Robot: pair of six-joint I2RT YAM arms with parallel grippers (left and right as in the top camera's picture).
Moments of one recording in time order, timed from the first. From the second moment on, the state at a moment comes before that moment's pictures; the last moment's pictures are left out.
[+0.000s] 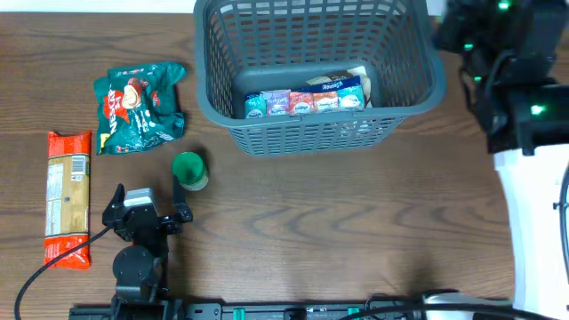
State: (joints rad) left arm -0.08 0.04 0.03 -0.12 -0.22 -0.04; right arm 0.16 1.46 1.77 -0.64 0.17 0.21
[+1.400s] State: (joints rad) left arm -0.08 0.04 0.03 -0.12 -0.22 -0.04; right arm 0.35 1.95 1.78 -0.74 0.16 0.10
